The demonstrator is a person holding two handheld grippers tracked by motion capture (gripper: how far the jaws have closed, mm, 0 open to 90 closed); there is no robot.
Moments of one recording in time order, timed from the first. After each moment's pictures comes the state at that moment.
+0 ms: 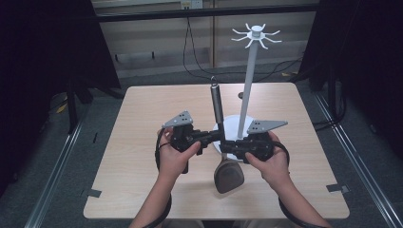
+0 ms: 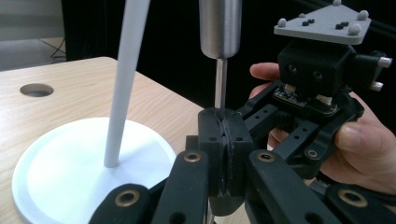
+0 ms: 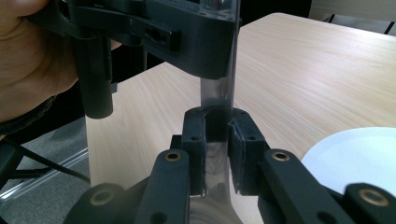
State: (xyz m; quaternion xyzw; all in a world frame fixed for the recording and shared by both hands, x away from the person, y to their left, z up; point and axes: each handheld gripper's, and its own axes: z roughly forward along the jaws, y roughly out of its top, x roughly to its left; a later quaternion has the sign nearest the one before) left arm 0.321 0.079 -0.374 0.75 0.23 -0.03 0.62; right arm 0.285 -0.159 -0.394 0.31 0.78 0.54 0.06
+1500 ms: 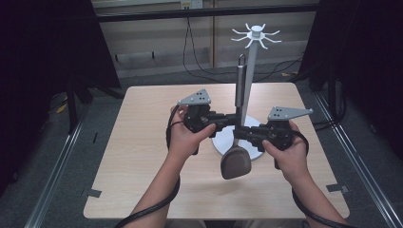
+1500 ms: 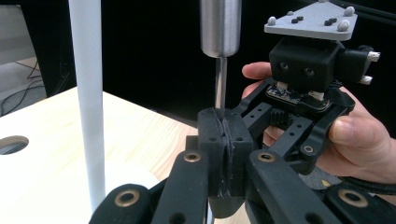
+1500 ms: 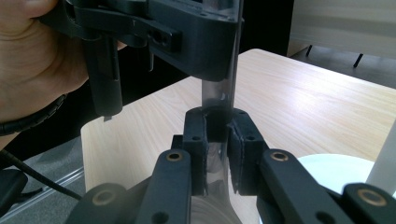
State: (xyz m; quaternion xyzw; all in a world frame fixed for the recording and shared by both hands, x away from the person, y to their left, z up) left arm 0.339 0.041 -0.321 0.77 0.16 -0.03 0.62; right arm 0.285 -0.194 -0.353 0.32 0.75 0.58 0.09
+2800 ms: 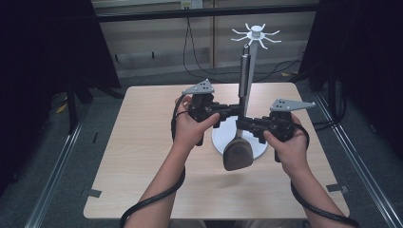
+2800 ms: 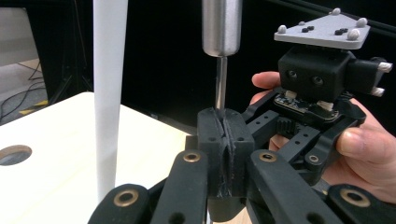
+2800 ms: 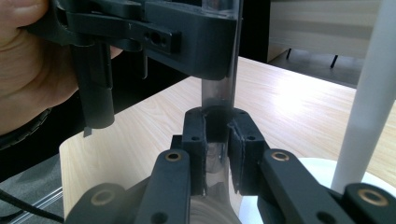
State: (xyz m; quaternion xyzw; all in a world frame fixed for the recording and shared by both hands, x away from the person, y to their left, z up) left arm 0.363 0.029 -0.318 0.76 0.17 -0.03 0.62; right arm 0.301 -0.200 -0.348 0.35 0.73 0.57 0.12
